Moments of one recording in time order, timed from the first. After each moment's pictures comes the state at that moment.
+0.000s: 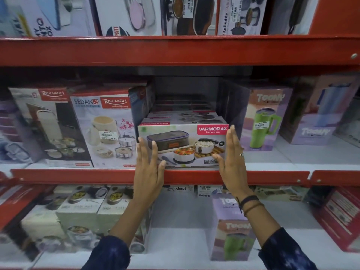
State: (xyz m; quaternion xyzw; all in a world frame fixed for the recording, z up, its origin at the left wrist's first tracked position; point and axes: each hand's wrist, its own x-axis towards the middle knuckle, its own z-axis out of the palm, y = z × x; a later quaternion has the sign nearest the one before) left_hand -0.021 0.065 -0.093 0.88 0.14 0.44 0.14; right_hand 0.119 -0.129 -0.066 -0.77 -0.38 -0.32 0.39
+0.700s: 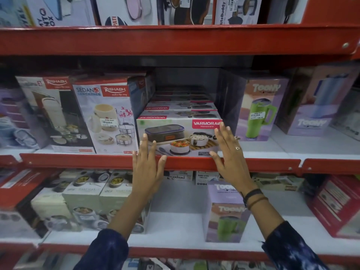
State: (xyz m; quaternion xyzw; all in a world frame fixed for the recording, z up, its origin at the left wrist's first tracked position) left_hand -0.045 0.037 -0.092 0.89 0.20 0.38 0.15; right_hand 0.110 -0.159 -0.070 -0.80 -0.45 -0.26 0.31
